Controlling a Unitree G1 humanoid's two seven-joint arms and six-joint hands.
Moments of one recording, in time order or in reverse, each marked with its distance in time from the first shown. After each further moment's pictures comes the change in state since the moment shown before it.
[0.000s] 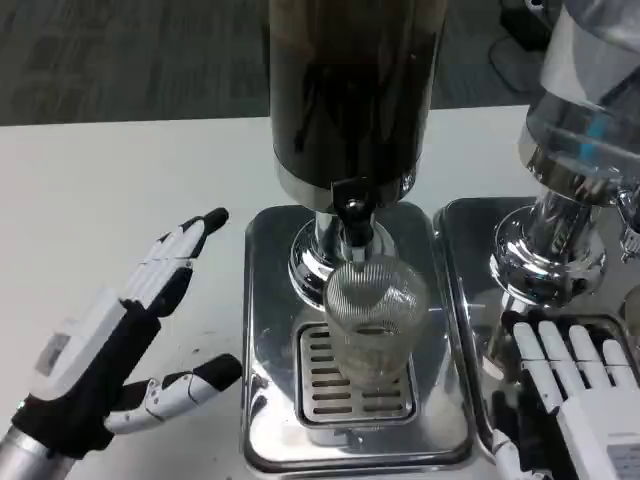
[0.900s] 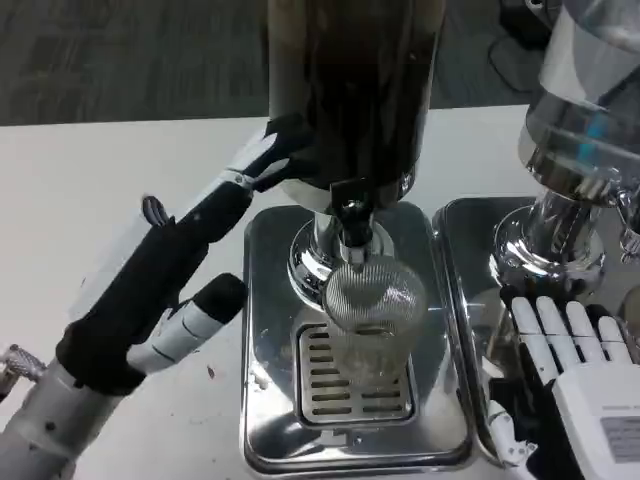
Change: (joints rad) left arm -0.046 -0.155 -0.010 -0.298 -0.783 0.065 -0.824; right arm -0.082 0.030 -0.003 0.041 0.022 0.004 0.009
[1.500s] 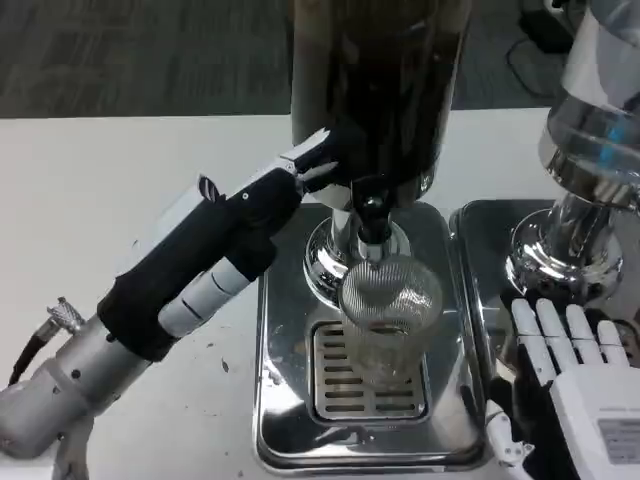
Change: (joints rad) left arm -0.102 -0.097 0.091 0.006 -0.125 0.268 -0.370; right arm 0.000 0.023 0.012 0.006 -0.002 0.018 0.000
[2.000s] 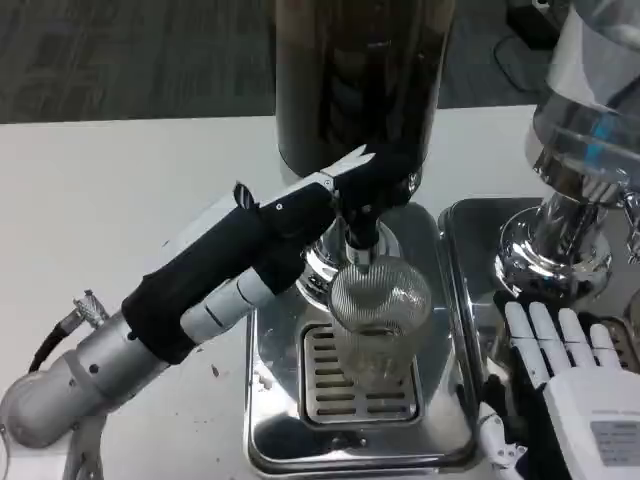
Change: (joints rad) left arm -0.011 -0.037 0.025 -0.040 0.024 0.076 -0.113; right arm -0.001 0.014 0.014 0.008 0.000 0.003 0.000
